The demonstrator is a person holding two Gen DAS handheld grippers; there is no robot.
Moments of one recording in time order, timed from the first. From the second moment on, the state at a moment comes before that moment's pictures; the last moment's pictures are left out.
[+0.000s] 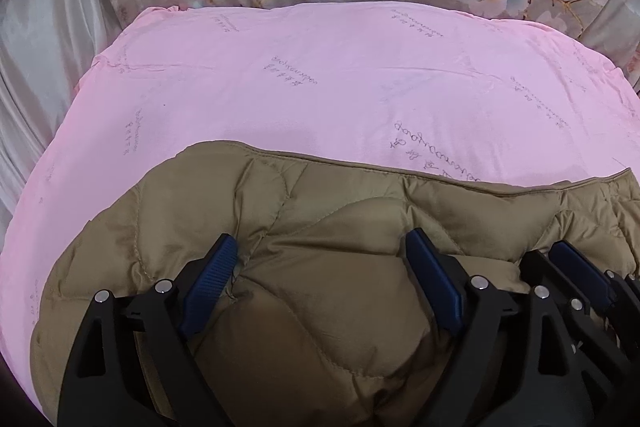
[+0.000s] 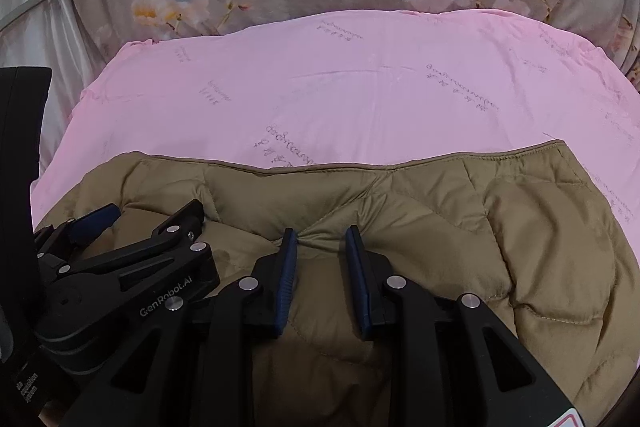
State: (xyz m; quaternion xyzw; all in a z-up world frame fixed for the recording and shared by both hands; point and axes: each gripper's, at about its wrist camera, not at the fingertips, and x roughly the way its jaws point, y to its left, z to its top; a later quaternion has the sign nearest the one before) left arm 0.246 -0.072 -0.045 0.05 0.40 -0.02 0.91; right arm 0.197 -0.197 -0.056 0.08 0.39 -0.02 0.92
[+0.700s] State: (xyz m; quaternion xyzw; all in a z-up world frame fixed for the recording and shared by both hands) left arm 0.242 -0.075 -0.050 0.06 0.39 0.00 0.92; right arm 0.197 -0.196 -0.059 0.08 0.38 -0.02 0.92
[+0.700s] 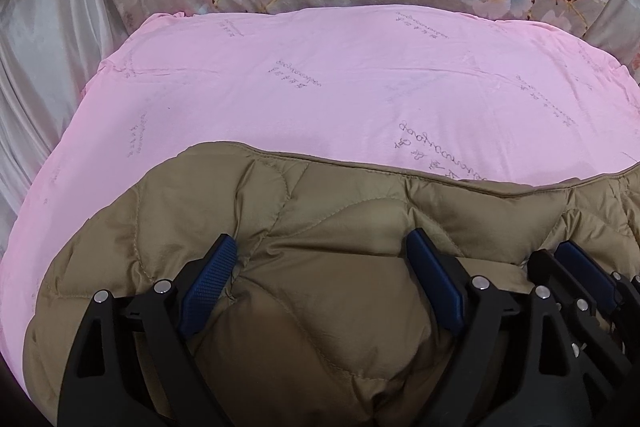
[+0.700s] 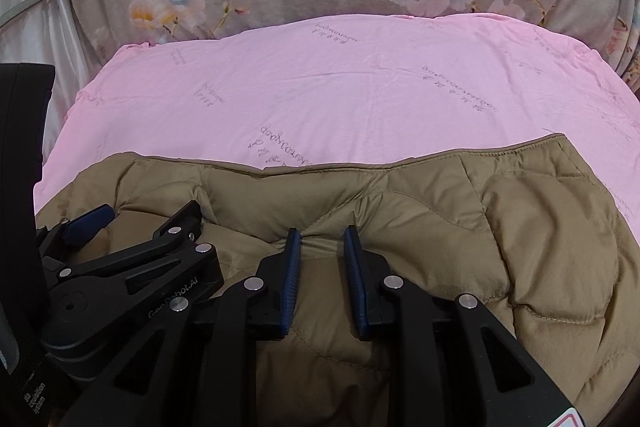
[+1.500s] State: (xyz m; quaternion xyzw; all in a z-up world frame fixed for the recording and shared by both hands) left arm 0.119 0.131 -0.002 -0.14 0.41 -0.01 0.90; right arm 0.131 -0.154 -0.018 0.10 0.38 0.07 0.92
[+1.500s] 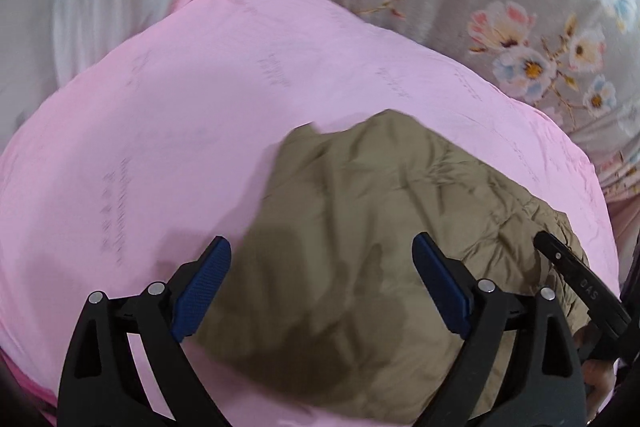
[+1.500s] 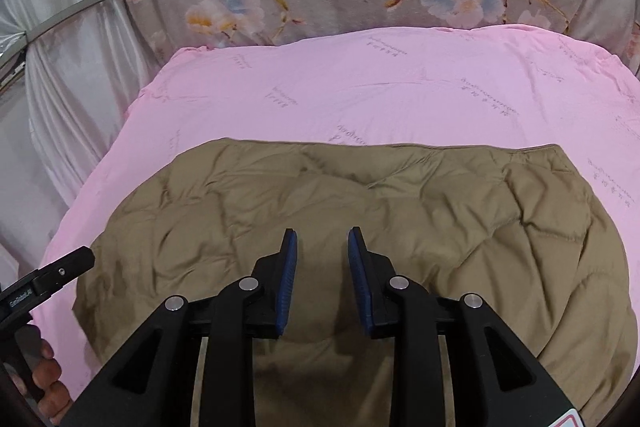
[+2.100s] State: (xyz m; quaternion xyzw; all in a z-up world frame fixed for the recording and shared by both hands) left arm 0.112 0.126 -0.062 -0.23 0.45 -0.02 0.86; right arm 0.124 -0.153 -0.057 0.12 0.37 0.09 0.92
